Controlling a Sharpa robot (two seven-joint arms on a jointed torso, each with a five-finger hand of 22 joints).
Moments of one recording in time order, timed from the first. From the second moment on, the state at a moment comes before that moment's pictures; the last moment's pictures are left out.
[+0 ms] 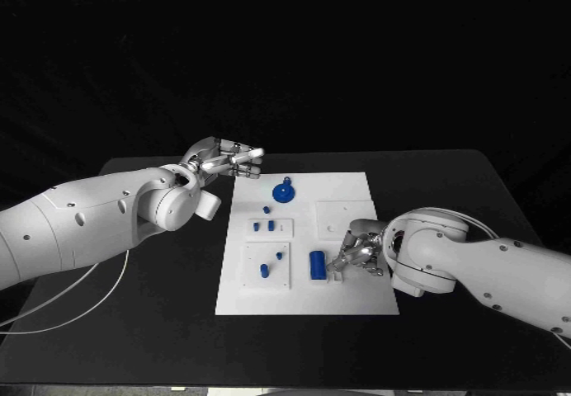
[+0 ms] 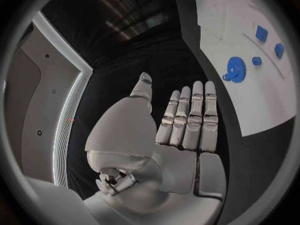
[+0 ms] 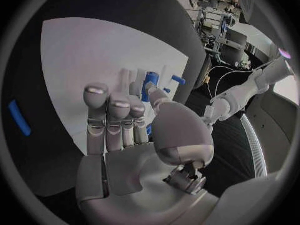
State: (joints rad) left arm 1.32 -0.78 -0.13 1.28 -0.21 -0.19 0.31; left_hand 1.27 -0.05 -0.06 0.09 0.05 1.00 0.14 0.06 0.06 1.09 0.14 0.06 0.06 1.16 0.13 0.06 0.07 0.05 1.04 0.11 0.09 0.08; right arm 1.09 -0.78 0.08 1.68 -1.18 0.06 -0.68; right_hand 1.11 -0.01 0.14 -0.08 0.20 1.25 0.02 0.06 0.19 1.37 -0.06 1.00 1.23 1.45 -0.10 1.00 0.99 0.08 1.47 -0.12 0.72 1.23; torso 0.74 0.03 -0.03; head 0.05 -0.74
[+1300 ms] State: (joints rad) left arm 1.32 -0.79 -0.13 1.28 -0.20 -0.20 0.31; left_hand 1.27 -0.05 -0.07 0.09 0.05 1.00 0.14 0.06 0.06 1.09 0.13 0.06 0.06 1.17 0.12 0.06 0.07 0.05 1.04 0.10 0.09 0.08; right arm 1.13 -0.99 0.21 1.45 -0.96 0.07 -0.43; right_hand 1.14 -0.01 0.12 -0.09 0.19 1.15 0.07 0.06 0.15 1.37 -0.03 1.03 1.26 1.45 -0.10 1.01 0.99 0.08 1.47 -0.12 0.73 1.24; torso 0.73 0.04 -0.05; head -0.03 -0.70
